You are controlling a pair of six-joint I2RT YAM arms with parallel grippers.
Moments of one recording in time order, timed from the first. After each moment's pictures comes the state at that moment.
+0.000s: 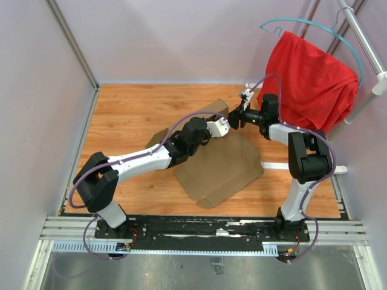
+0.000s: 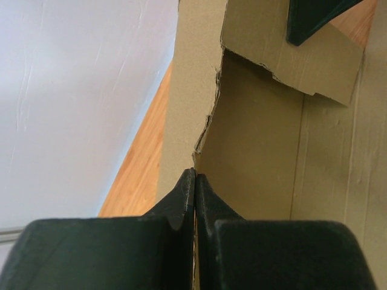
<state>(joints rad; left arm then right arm) -0.88 1.61 1.09 0.16 -0.49 0.70 0.14 1.88 1.10 0.44 -0.97 -0.10</state>
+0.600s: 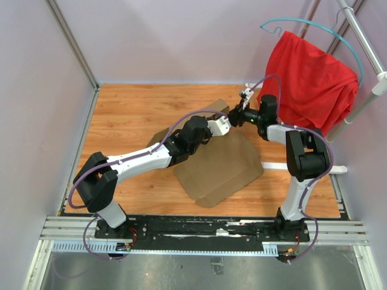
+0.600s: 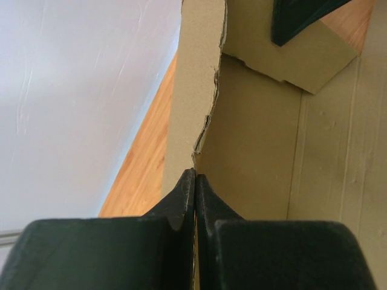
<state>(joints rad) -0.88 1.61 1.12 0.12 -0.48 0.70 0.15 1.92 1.09 0.55 -0.94 -0.02</state>
